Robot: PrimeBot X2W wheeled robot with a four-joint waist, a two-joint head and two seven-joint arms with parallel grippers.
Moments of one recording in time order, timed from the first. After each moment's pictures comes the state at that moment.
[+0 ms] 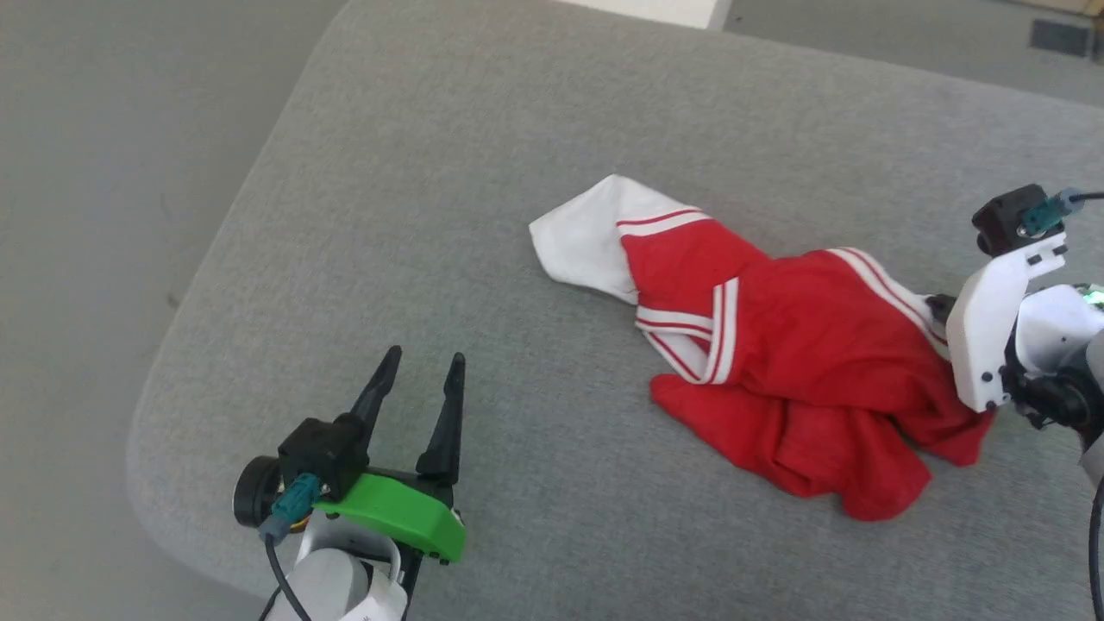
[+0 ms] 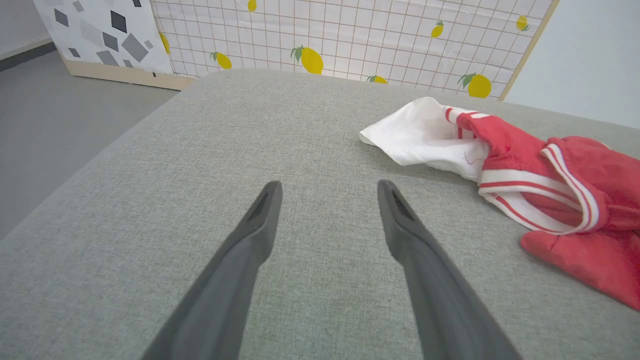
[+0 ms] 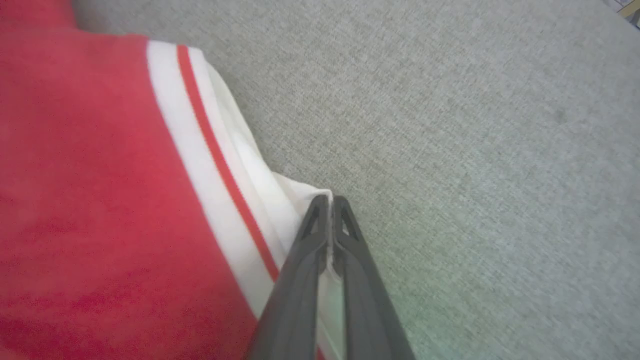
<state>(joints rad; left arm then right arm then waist) -0.14 0.07 -0.19 0.20 -0.22 -0.11 -0.26 -0.63 -0.57 0.47 0.49 0.58 0.13 0.59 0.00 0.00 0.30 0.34</state>
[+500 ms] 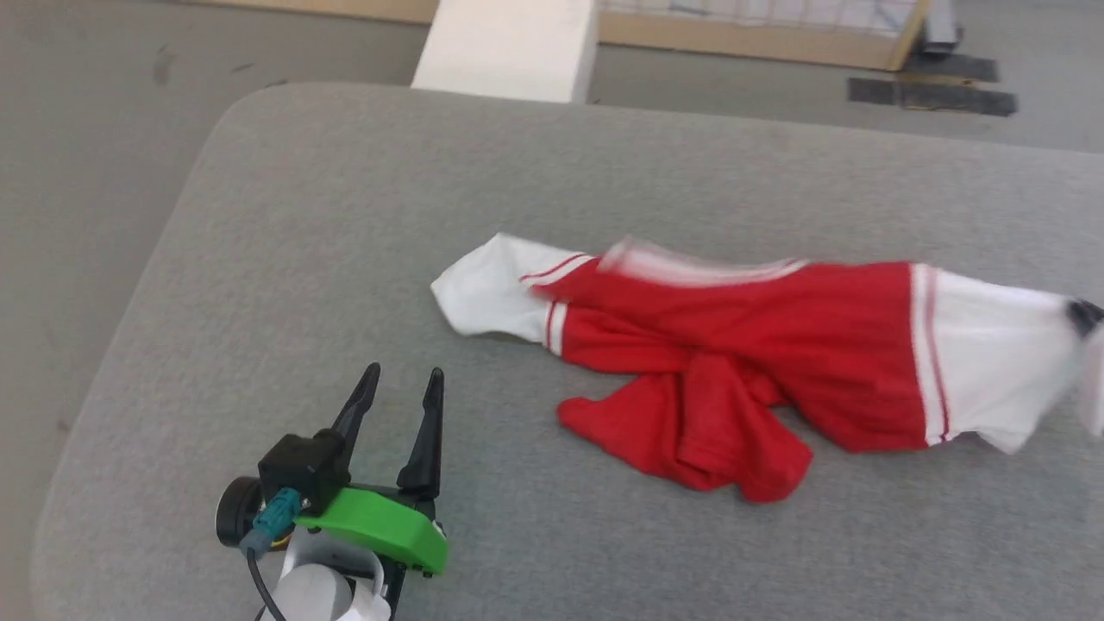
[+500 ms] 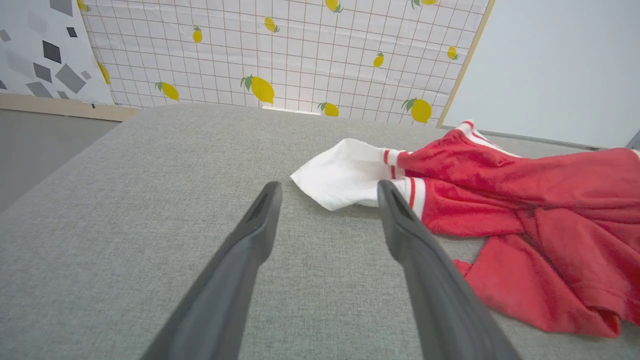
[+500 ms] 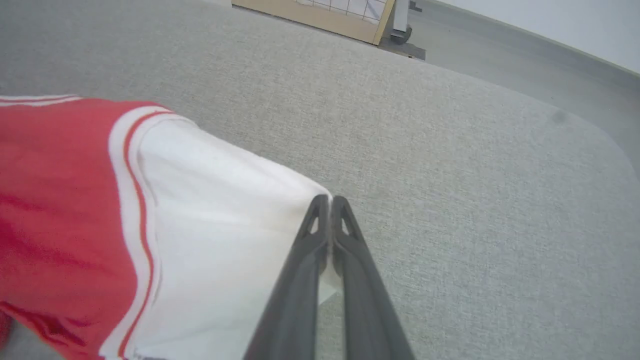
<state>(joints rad) -0.11 0.07 -0.15 0.21 -0.22 -0.12 -0.26 -0.42 -0.58 0.06 0.42 0.41 0.13 0.46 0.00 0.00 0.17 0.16</state>
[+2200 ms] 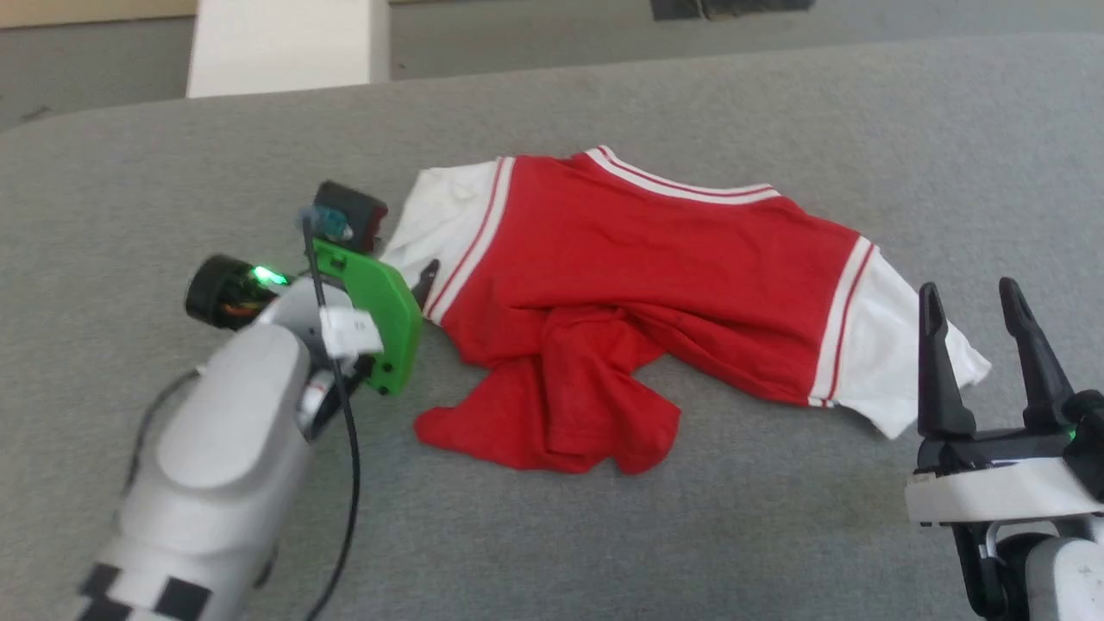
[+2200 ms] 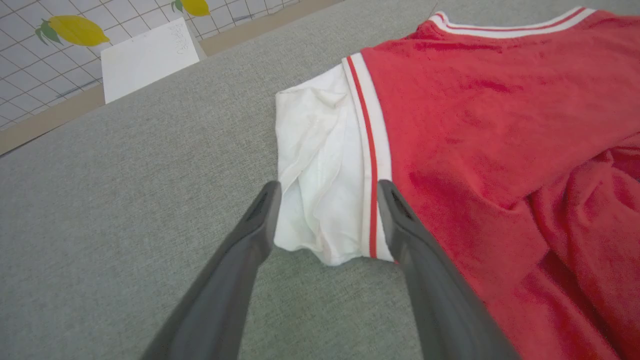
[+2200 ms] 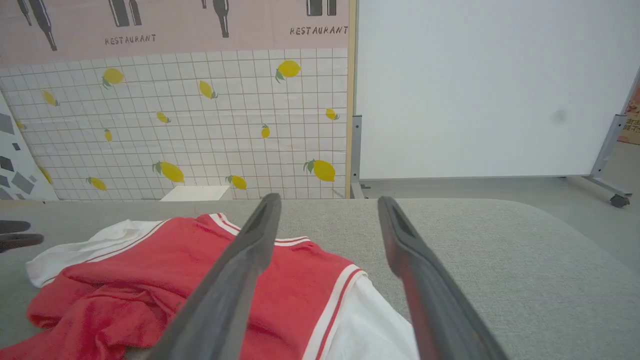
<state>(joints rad) -0.66 0.30 -0.45 0.48 -0.37 -0.13 0.33 -0.05 -0.06 -0.11 -0.10 0.10 0.13 -0.21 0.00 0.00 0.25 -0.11</state>
